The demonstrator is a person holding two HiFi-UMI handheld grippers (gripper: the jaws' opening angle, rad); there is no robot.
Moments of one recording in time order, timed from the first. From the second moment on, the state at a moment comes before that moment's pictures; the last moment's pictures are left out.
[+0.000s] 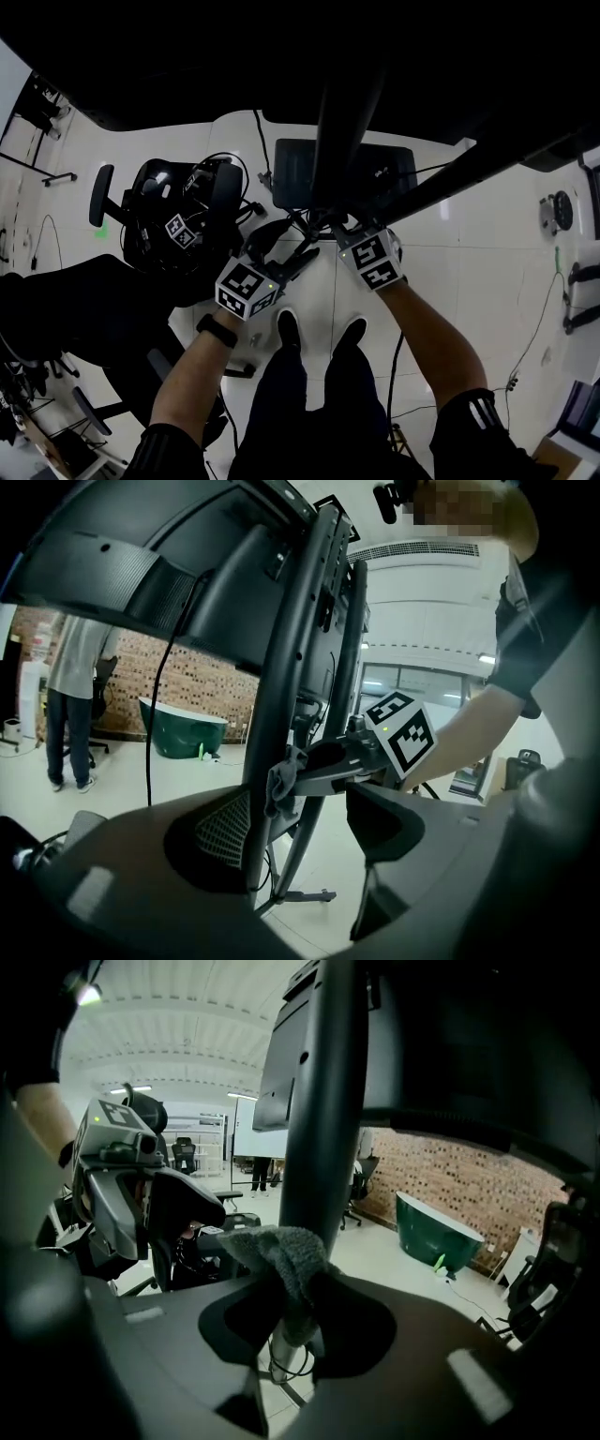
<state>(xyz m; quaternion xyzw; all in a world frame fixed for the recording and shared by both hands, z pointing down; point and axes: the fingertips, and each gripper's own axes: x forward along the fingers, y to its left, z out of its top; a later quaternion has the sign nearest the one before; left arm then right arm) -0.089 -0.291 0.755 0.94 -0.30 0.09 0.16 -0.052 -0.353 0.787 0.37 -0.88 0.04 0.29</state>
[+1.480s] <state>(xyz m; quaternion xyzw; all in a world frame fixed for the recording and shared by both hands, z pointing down) -0.051 -0.270 0.819 0.93 -0.30 0.11 0.19 -0.034 -0.321 0.856 0.36 -0.89 0.15 0.23</state>
